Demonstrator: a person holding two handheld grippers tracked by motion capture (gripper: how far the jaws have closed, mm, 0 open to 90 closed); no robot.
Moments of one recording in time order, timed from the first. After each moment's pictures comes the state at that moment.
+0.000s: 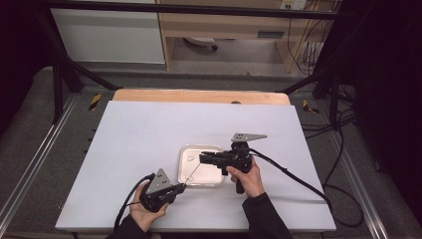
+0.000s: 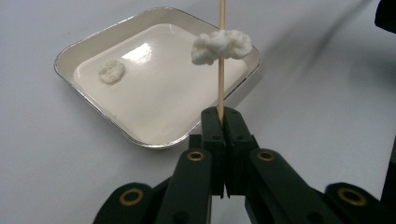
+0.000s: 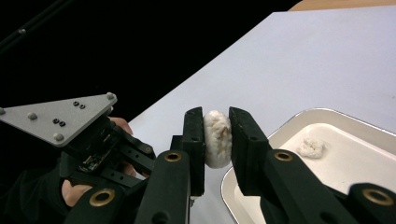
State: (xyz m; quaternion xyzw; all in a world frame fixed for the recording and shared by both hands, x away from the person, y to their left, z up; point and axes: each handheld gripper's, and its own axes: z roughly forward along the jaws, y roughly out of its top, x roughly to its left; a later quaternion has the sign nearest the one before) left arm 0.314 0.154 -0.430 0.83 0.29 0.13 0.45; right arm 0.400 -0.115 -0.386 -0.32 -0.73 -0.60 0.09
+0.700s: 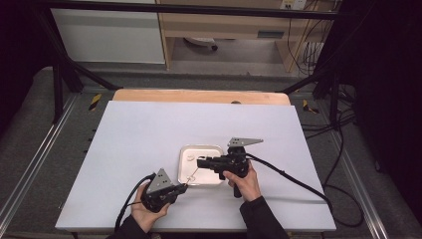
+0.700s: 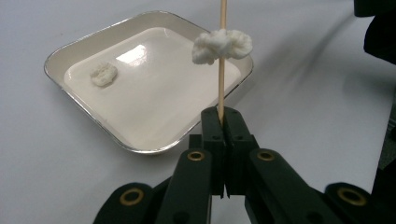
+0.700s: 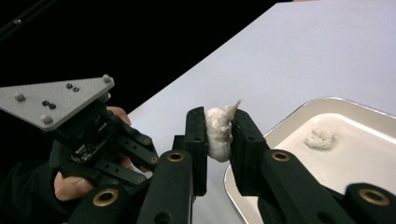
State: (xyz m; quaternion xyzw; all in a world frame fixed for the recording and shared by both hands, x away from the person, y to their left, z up) left arm 0.314 0.151 -0.427 0.82 0.30 0.12 0.48; right arm 0.393 -0.107 -0.396 -0.31 -0.74 -0.59 0.09
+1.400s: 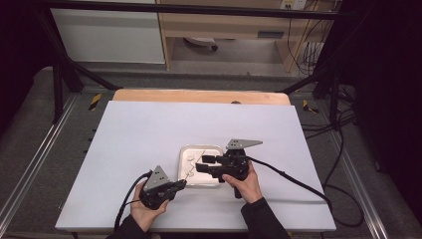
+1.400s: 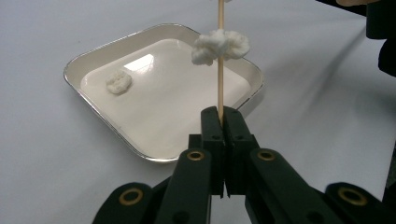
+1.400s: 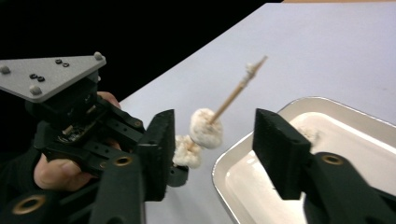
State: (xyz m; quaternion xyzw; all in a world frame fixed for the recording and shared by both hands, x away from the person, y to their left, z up) left arm 0.318 0.156 -0.427 0.81 0.32 0.13 0.48; right arm 0.386 -0.108 -0.391 -0.31 -0.76 -0.58 0.04
